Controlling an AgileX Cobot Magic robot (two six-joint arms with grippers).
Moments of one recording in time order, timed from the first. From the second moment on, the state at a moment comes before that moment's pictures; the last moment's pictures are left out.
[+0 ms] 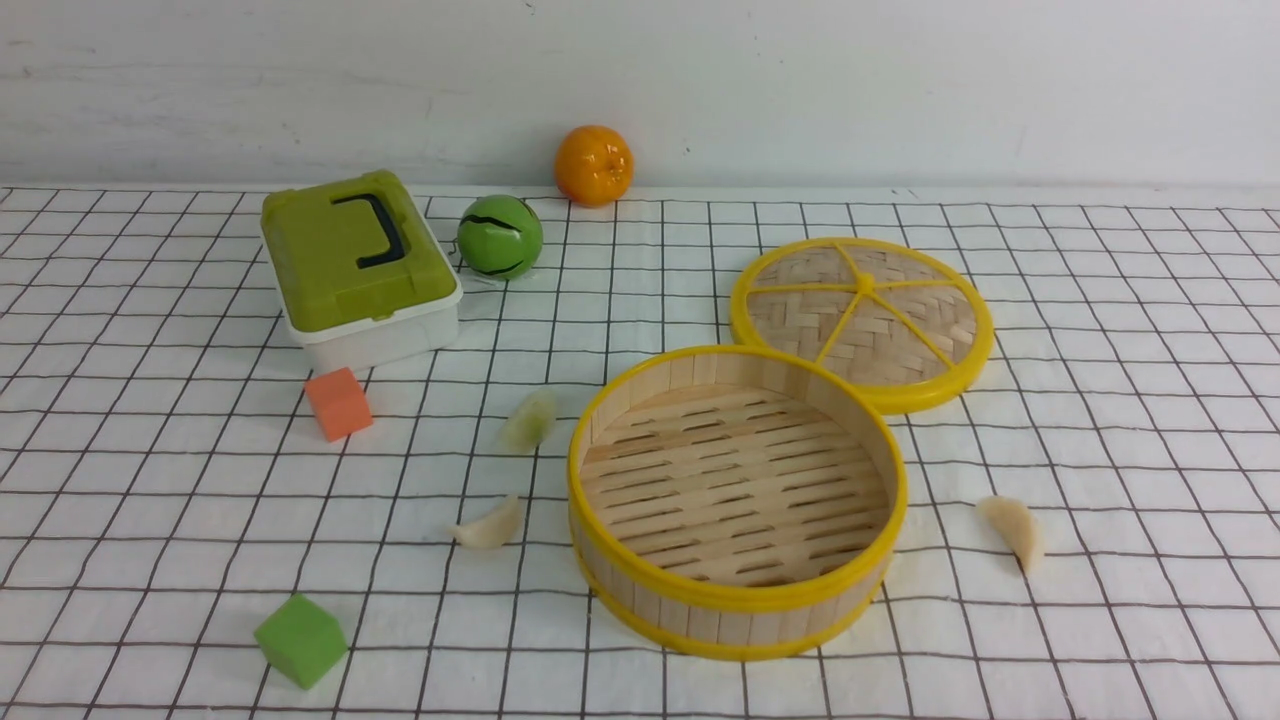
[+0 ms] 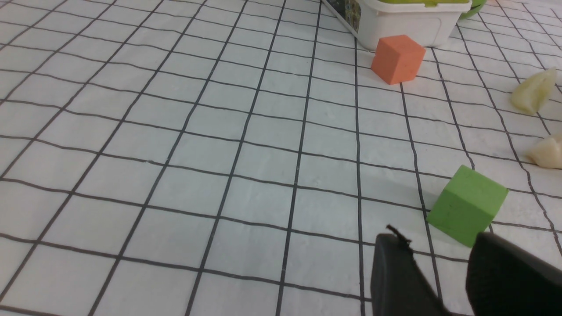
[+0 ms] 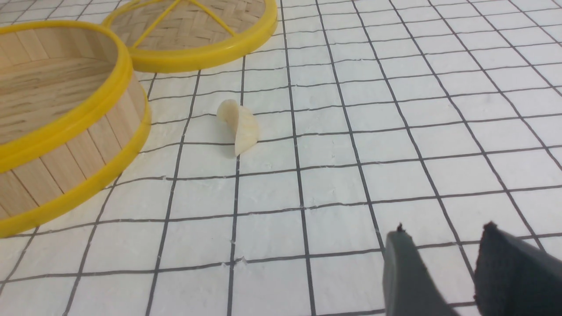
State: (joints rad) right arm -0.01 -0.01 0.02 -0.06 0.39 0.21; left arm 0.04 -0.01 0.03 0.03 0.34 -0.19
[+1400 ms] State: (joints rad) right arm -0.01 -0.01 0.03 0.84 0.40 0.38; left arm 0.04 -0.01 0.03 -1.00 0.13 -0.61
